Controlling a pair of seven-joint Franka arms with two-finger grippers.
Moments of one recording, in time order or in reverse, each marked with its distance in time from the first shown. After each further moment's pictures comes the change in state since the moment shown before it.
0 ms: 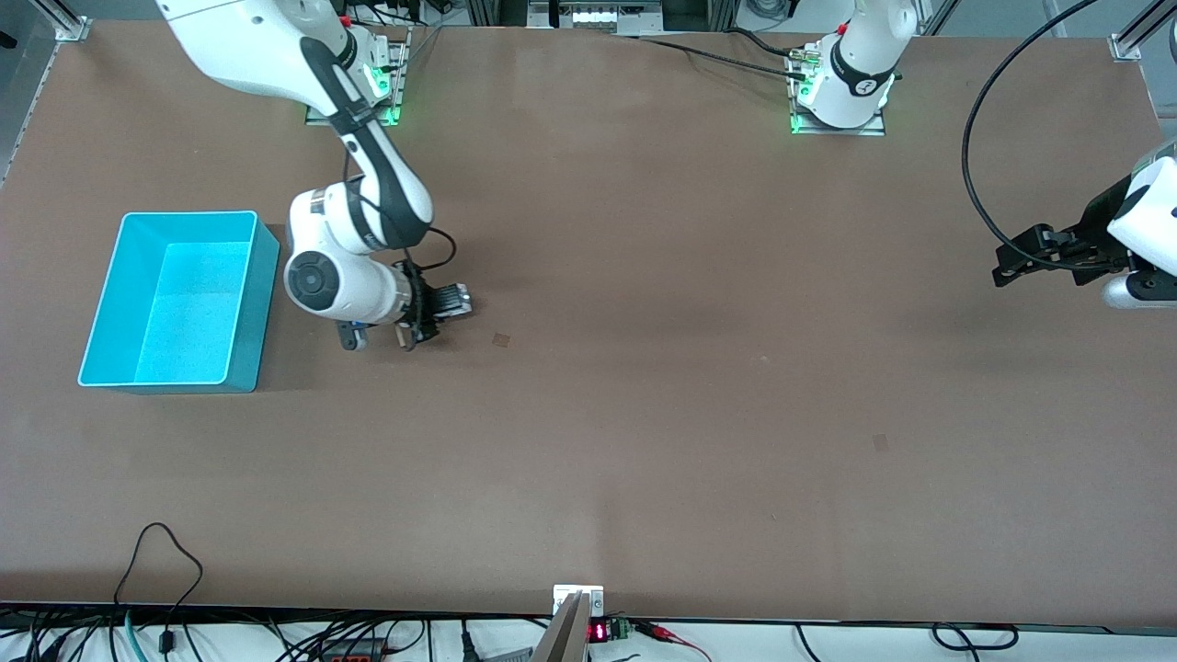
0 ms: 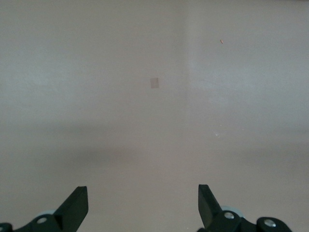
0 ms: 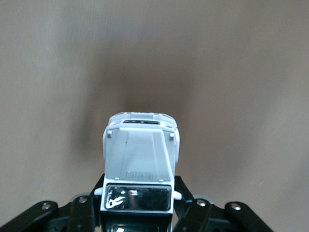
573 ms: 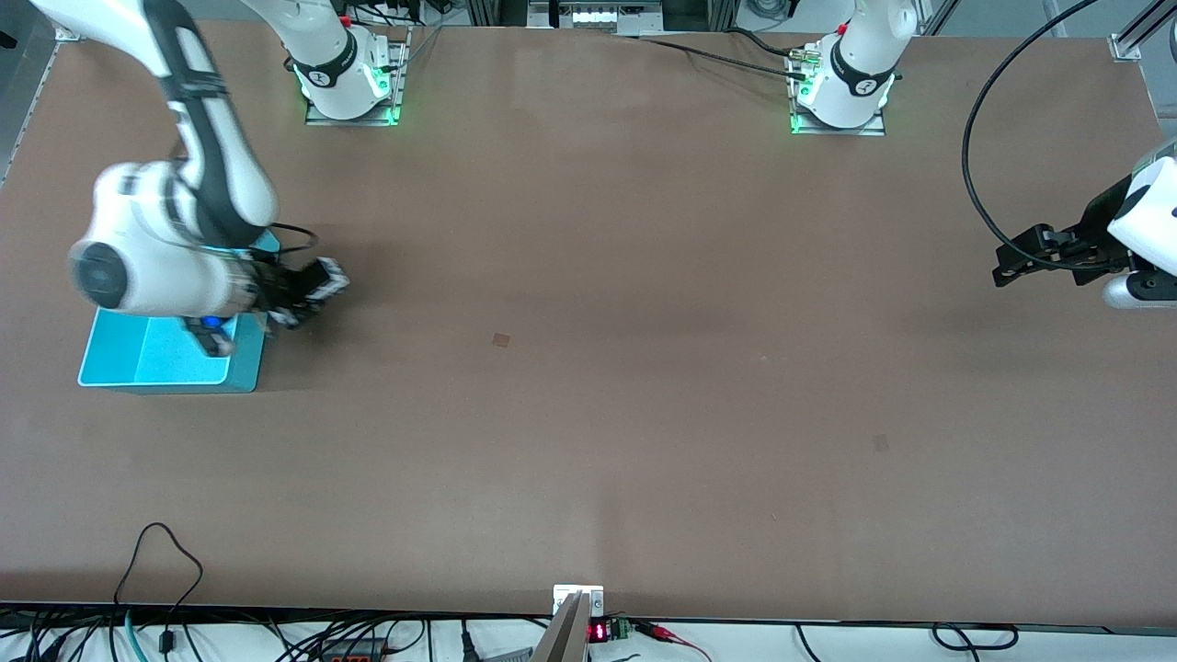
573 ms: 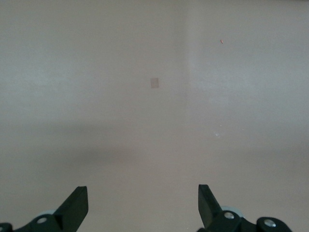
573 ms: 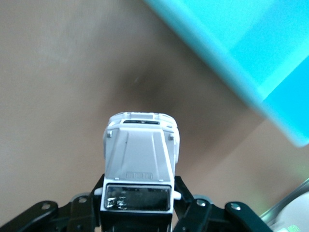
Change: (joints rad) left arm 0.000 0.000 0.000 0.000 0.000 0.000 0.000; right arm -0.329 -0.195 -0.007 0.003 -0.132 -0.275 -0.641
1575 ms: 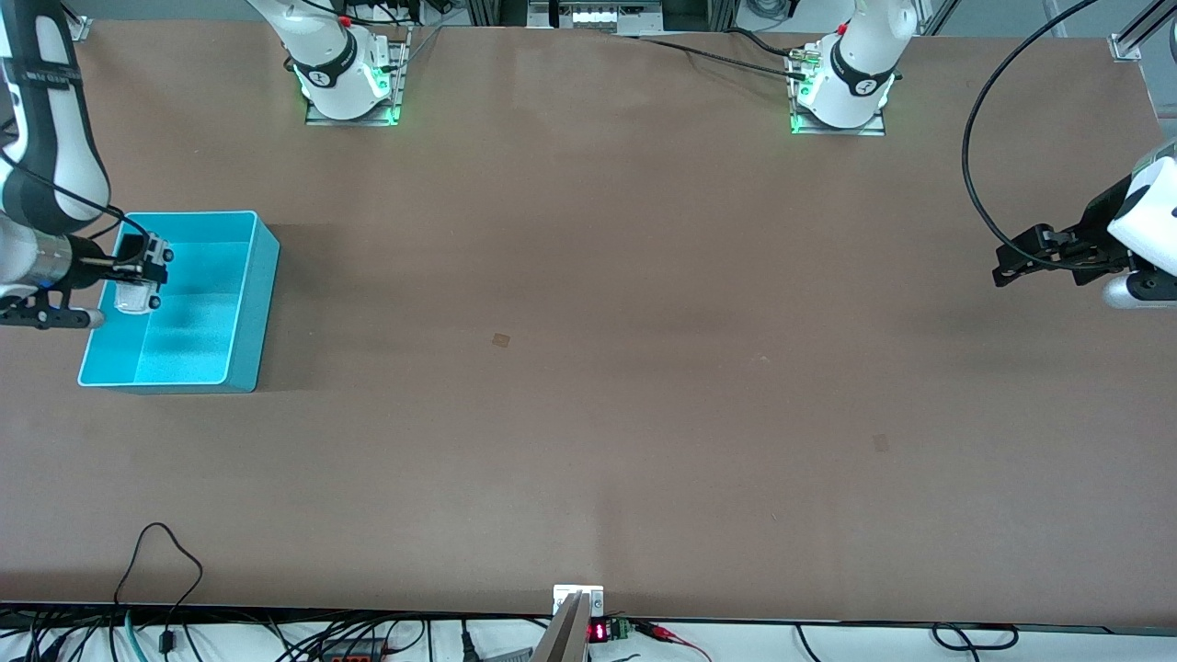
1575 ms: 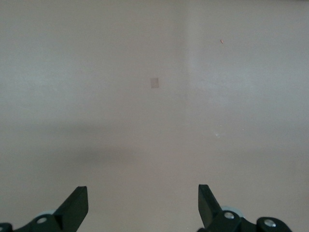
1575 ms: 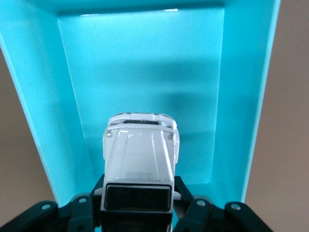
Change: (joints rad) left arm 0.000 0.000 0.000 0.000 0.000 0.000 0.000; right arm -0.322 0.007 0.008 -0.007 -0.221 0.102 -0.985
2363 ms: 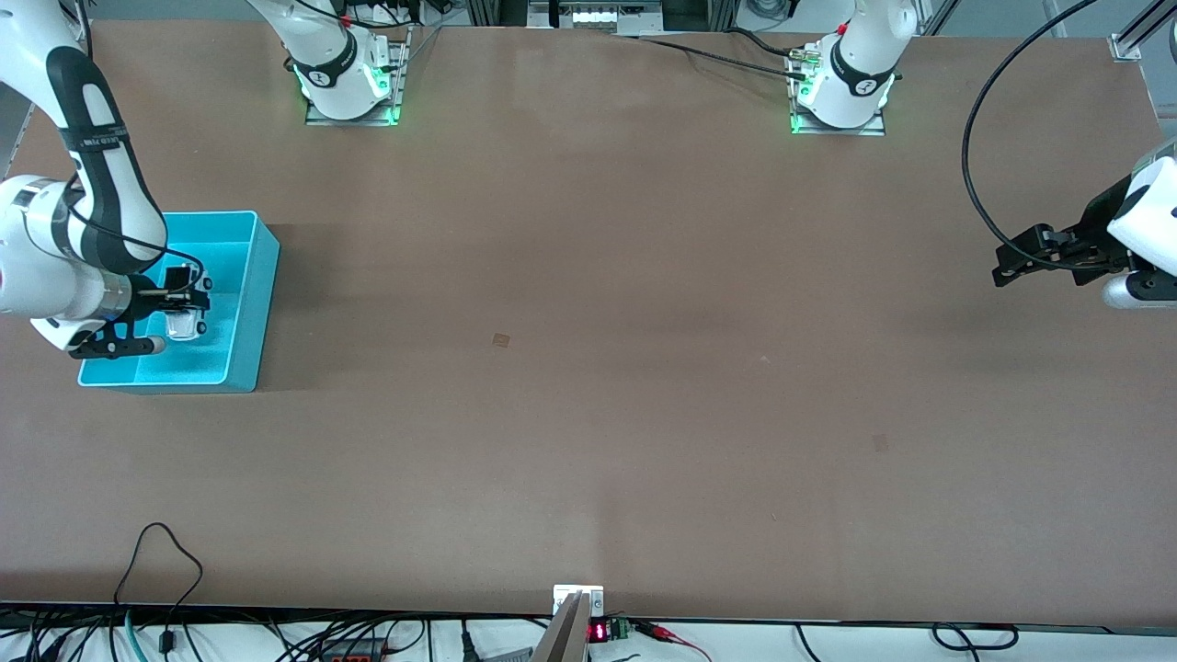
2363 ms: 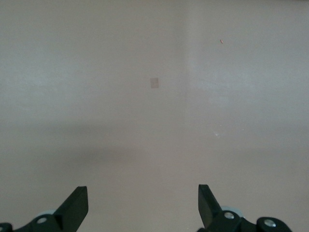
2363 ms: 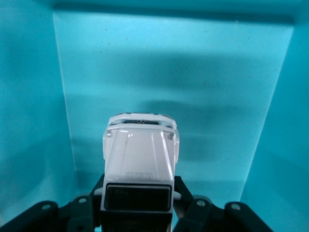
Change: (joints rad) left arm 0.000 0.000 0.000 0.000 0.000 0.000 0.001; right arm 0.001 0.158 0.023 -0.002 -0.006 0.148 -0.070
